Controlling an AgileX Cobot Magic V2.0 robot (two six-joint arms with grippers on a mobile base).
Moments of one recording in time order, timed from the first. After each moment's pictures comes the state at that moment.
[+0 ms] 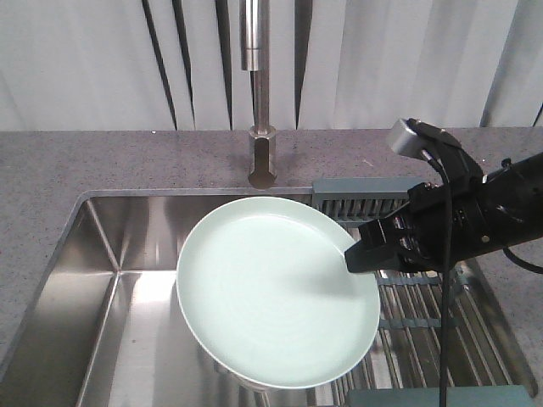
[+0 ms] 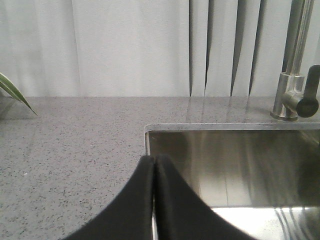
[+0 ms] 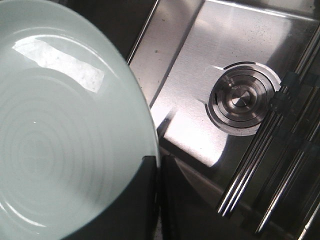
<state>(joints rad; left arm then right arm) -0.01 -0.01 0.03 -0.03 0.10 0.00 0.20 1.36 -1.06 0.77 1.02 -0.48</state>
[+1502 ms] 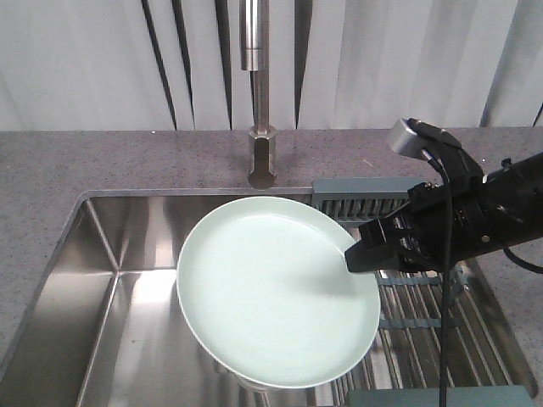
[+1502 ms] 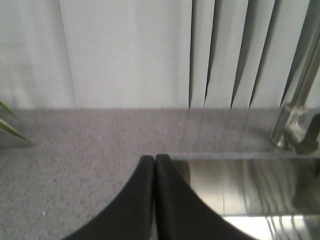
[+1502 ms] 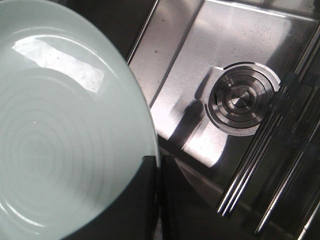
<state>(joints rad) -0.01 0.65 -0.65 -0.03 0.36 -0.02 0.20 1.36 -1.06 0.77 1.02 -0.48</state>
